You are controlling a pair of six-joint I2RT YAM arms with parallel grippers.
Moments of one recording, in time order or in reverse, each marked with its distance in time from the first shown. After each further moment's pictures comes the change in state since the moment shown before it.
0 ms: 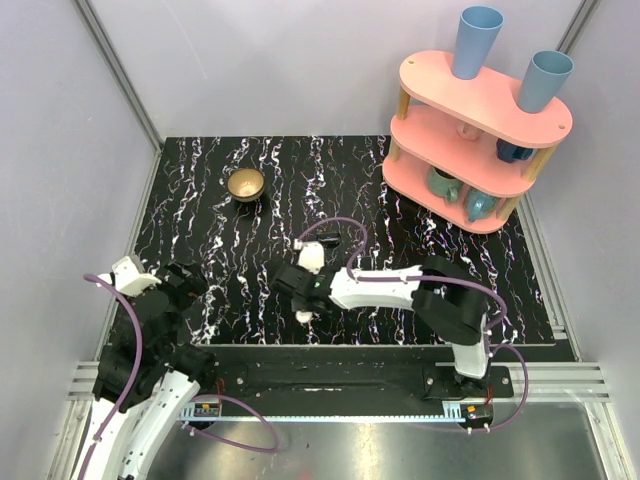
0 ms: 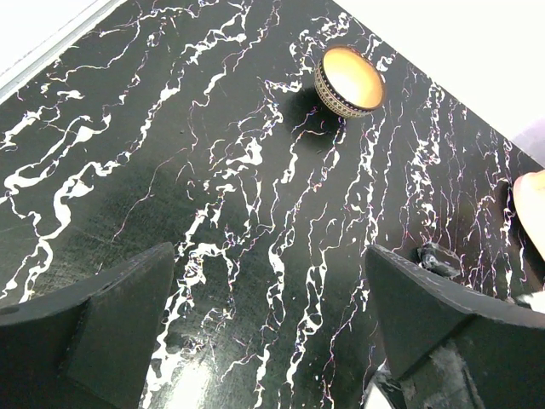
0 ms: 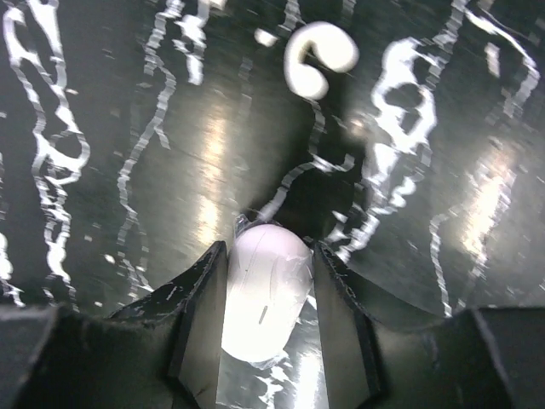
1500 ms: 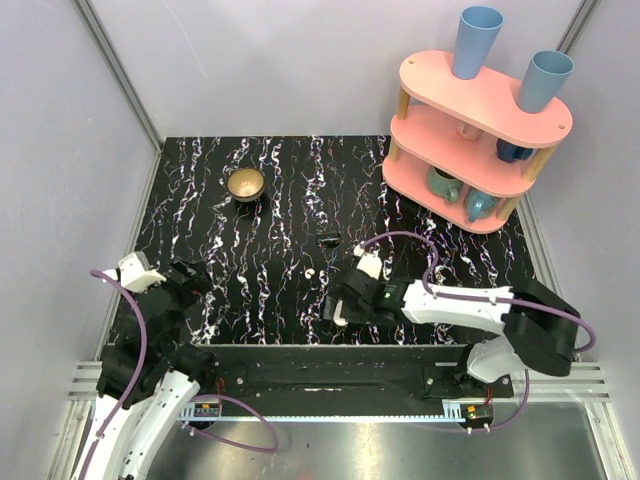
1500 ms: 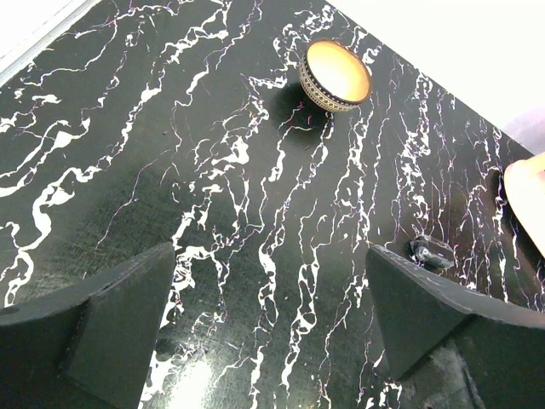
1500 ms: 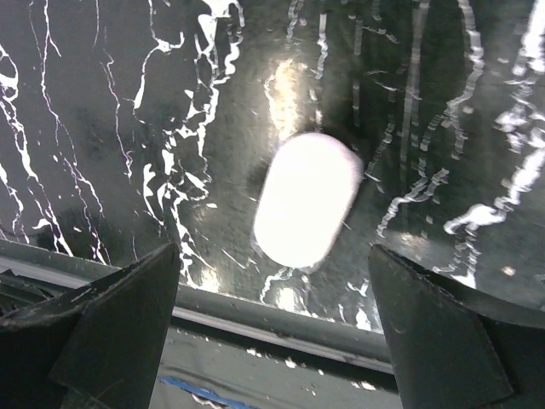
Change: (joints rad) left arm 0.000 0.007 -0.026 0.054 0.041 0.027; right arm -0.093 -0.549 -0.544 0.088 -0.180 0.162
